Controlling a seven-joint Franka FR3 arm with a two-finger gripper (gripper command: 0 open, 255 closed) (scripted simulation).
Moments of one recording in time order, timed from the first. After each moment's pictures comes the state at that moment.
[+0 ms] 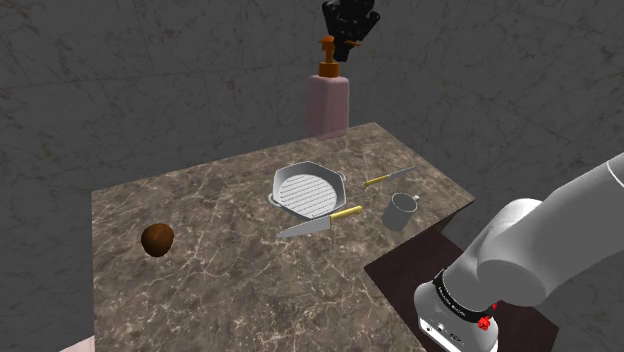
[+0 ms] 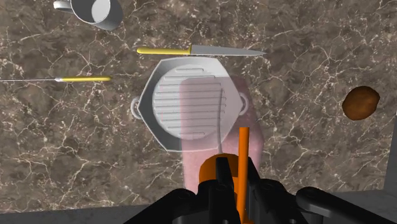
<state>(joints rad) 0.13 -0.20 0.04 -1.59 0.10 1.42 0.30</state>
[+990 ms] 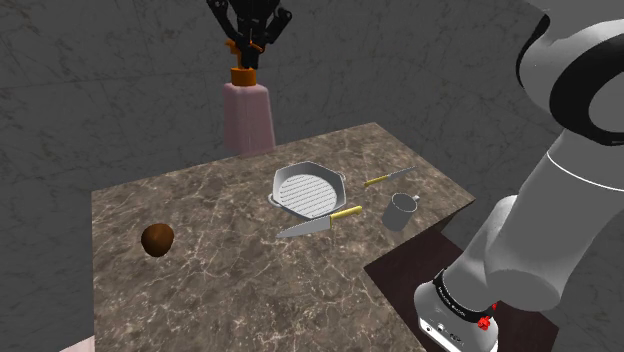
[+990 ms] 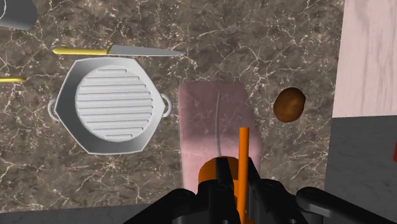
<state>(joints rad) 0.31 0.13 0.25 -1.21 0.04 1.40 0.67</state>
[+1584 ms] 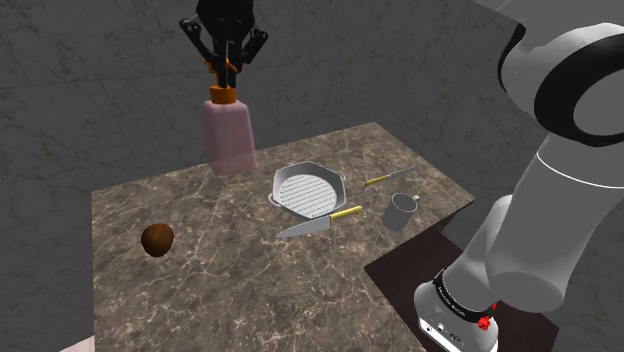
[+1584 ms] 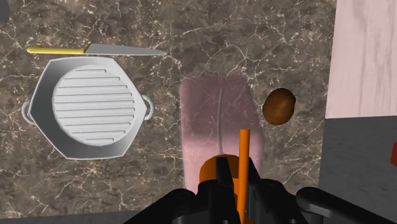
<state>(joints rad) 0.35 0.19 0.28 -1.21 0.02 1.46 0.73</state>
